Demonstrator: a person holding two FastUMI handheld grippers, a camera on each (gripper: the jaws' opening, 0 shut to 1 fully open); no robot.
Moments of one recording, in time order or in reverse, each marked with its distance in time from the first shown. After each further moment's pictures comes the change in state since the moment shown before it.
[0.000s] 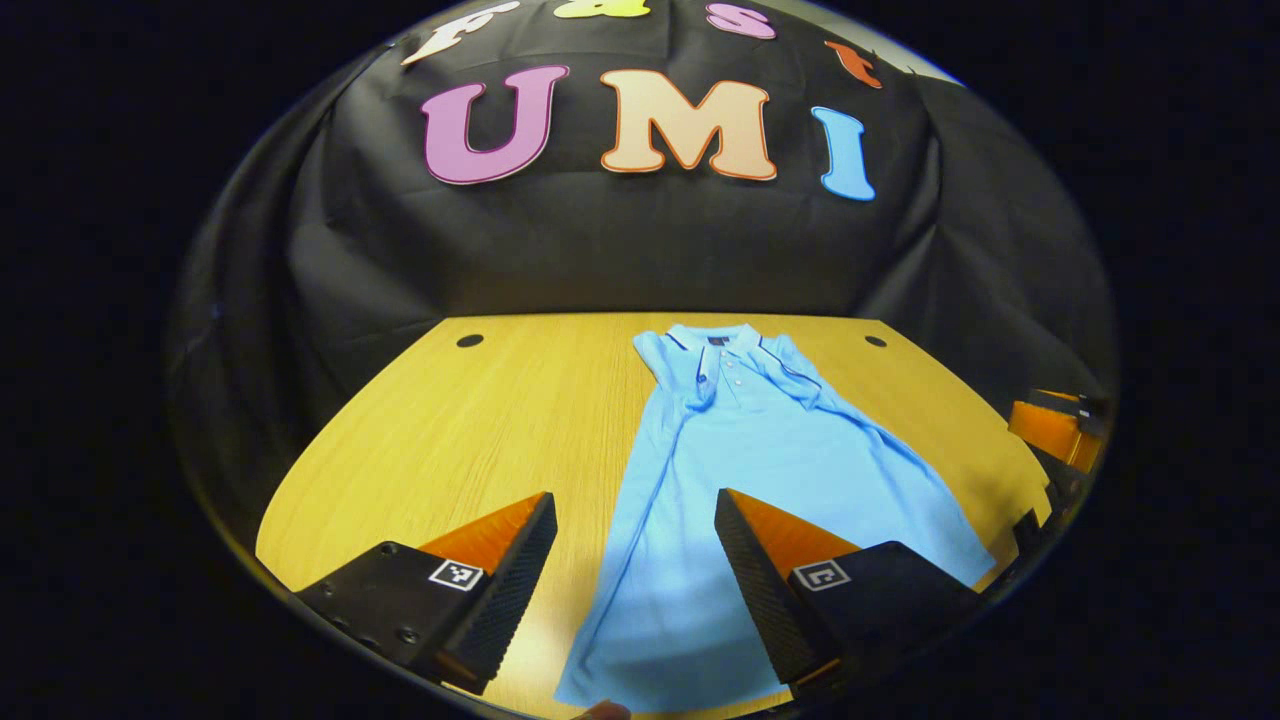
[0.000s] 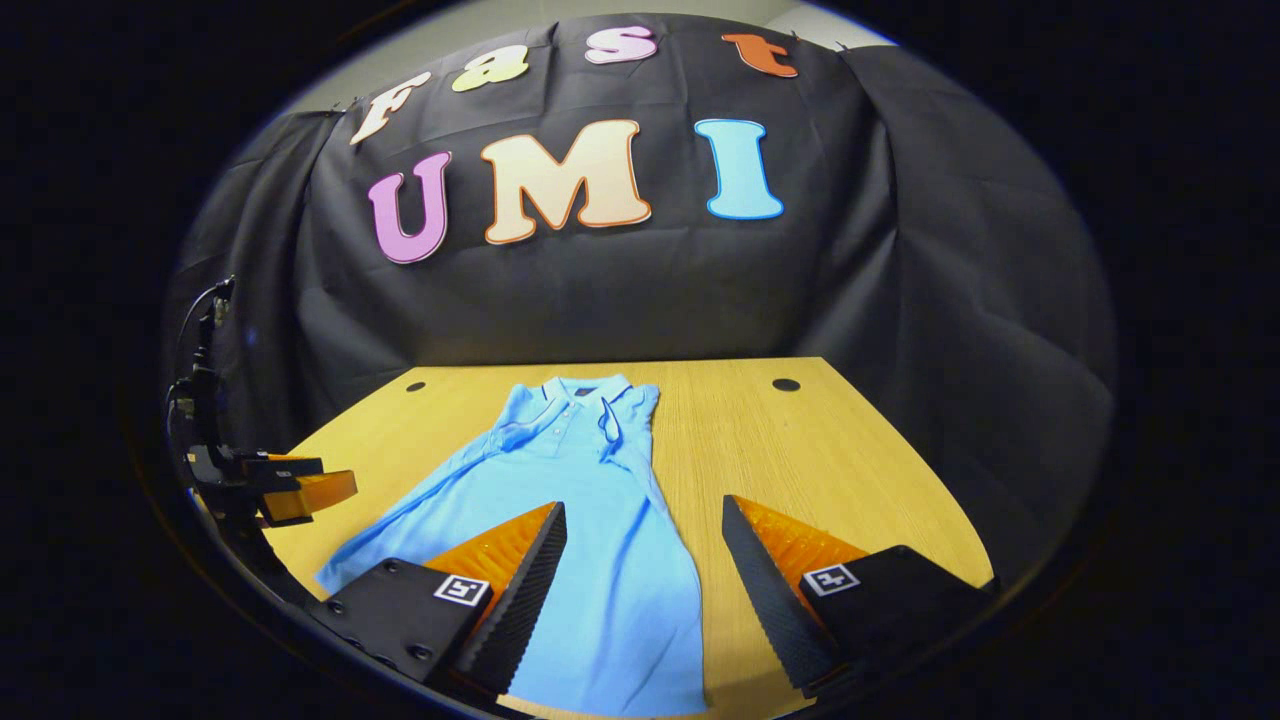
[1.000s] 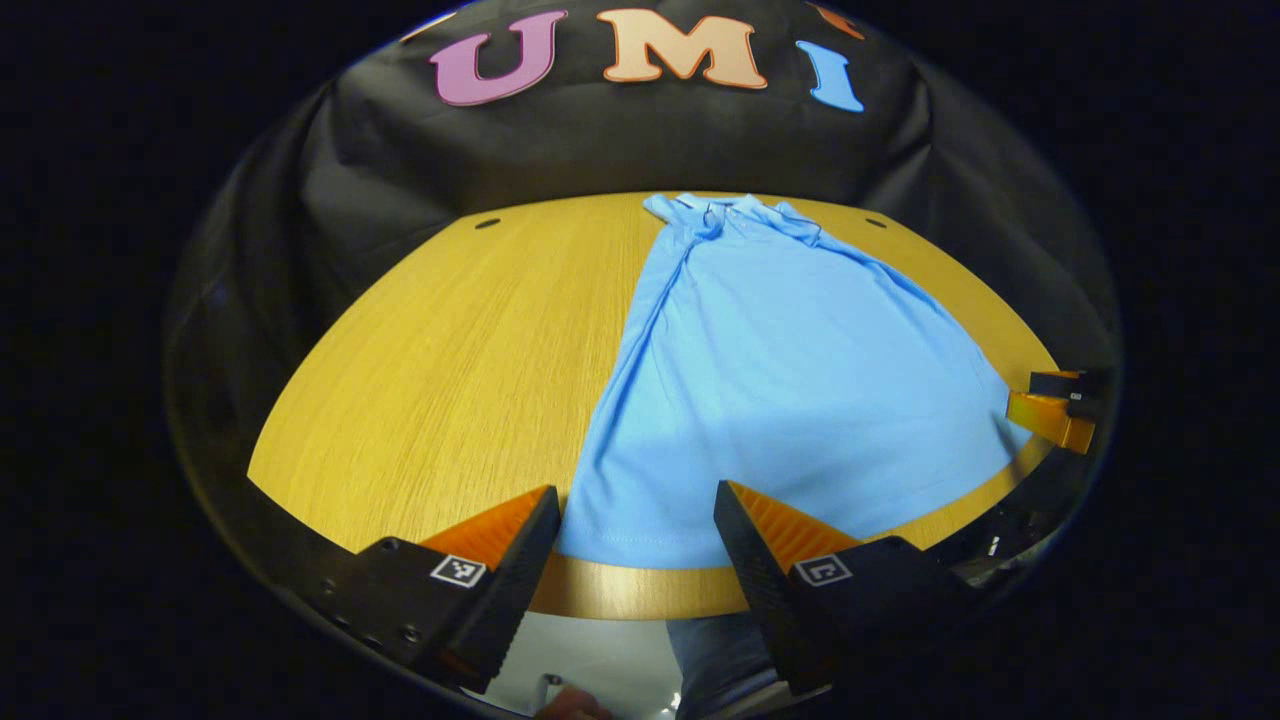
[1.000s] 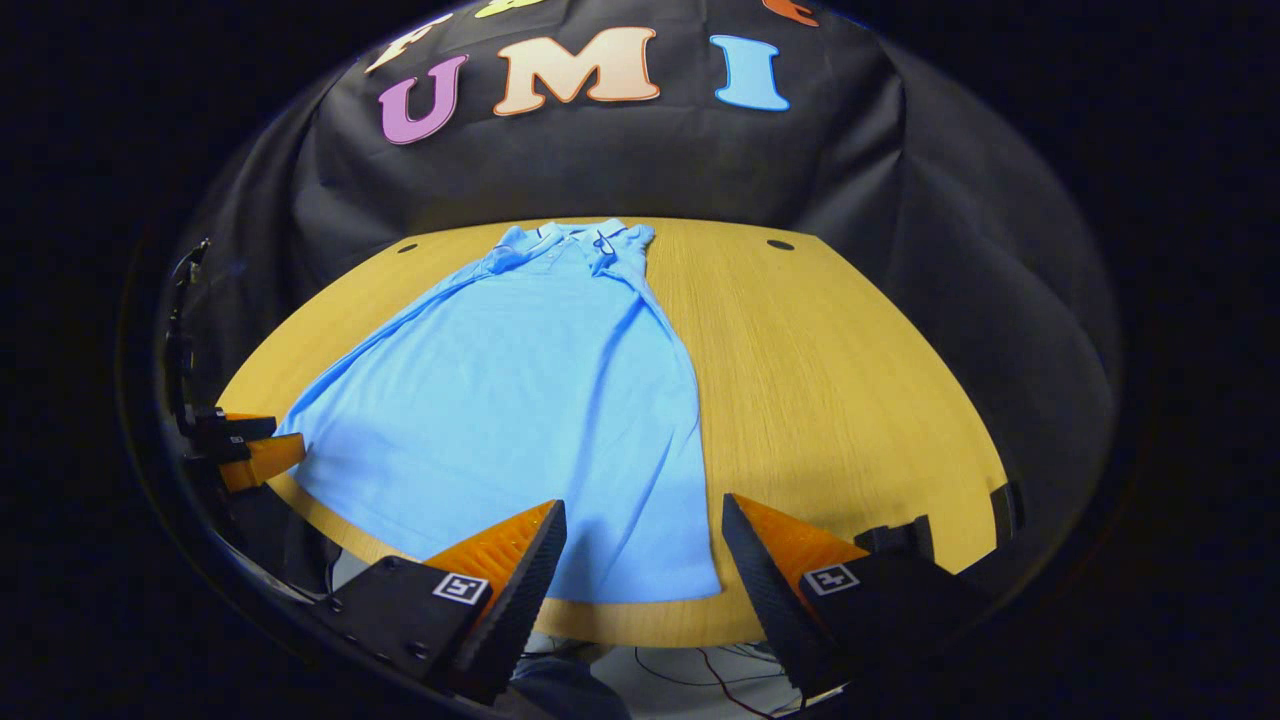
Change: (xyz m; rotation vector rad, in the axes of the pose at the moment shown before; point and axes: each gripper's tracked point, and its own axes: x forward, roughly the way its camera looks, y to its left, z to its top) left arm -0.049 0.009 -0.143 0.036 0.238 0.048; right arm -0.044 -0.012 -0.157 -0.068 0.342 -0.046
